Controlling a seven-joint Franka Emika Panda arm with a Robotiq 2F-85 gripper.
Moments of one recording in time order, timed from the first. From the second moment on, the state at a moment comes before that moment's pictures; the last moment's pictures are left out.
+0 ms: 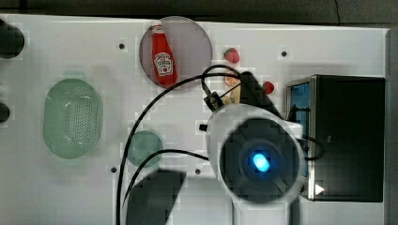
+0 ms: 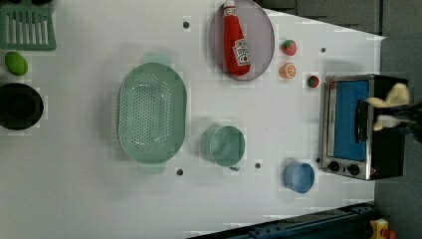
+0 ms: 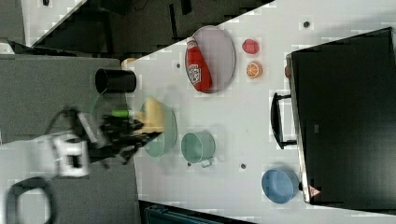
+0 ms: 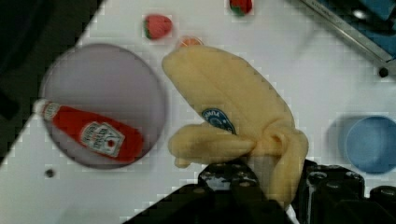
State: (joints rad) arm -0.01 -0.28 -0.05 -2.08 -0.03 0.36 0.13
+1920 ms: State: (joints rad) arm -0.12 0.27 -0.63 -1.86 0.11 0.50 -0.68
